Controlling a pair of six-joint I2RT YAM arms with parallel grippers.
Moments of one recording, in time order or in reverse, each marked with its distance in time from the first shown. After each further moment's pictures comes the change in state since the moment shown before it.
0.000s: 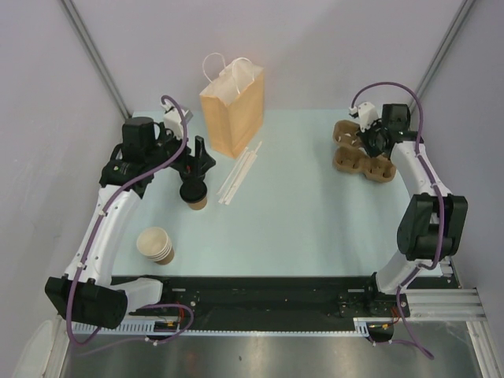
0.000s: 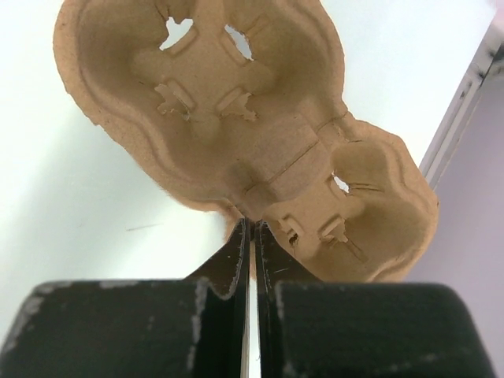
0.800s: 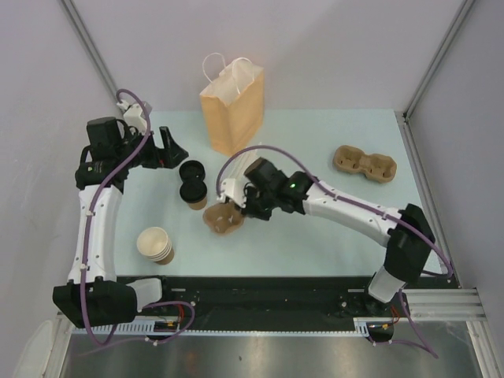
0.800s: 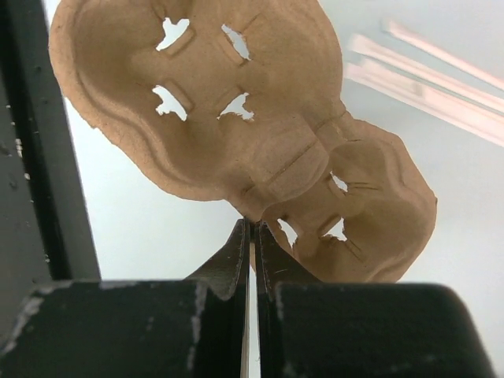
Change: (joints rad) left arm 0.270 0.000 0.032 -0.066 0.106 -0.100; right arm 0.986 -0.082 -0.022 -0.140 -0.061 0.100
